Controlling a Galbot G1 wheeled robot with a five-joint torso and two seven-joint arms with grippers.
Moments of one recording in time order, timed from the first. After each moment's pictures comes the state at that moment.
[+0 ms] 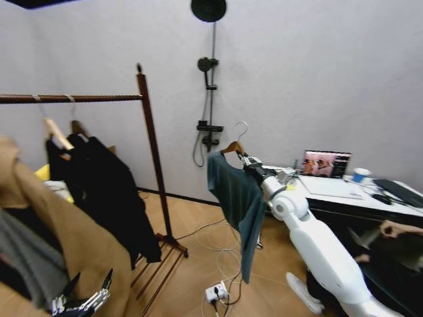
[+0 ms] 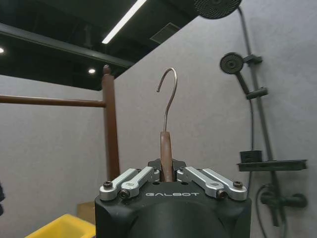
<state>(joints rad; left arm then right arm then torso) 1.94 -1.35 -0.90 -2.27 -0.51 -0.14 0.13 -0.48 0.98 0.24 1.76 0.84 -0.18 -0.01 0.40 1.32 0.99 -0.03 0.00</state>
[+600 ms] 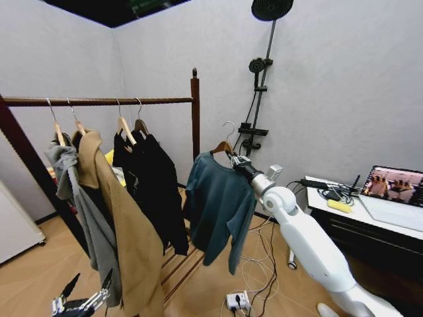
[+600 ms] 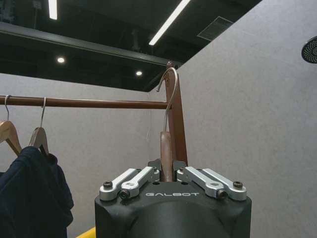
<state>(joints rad) 1.94 -1.35 -0.90 -2.27 -0.51 -0.14 0.13 -0.43 0.99 0.20 1.74 0.83 -0.18 -0.04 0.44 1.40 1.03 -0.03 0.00</state>
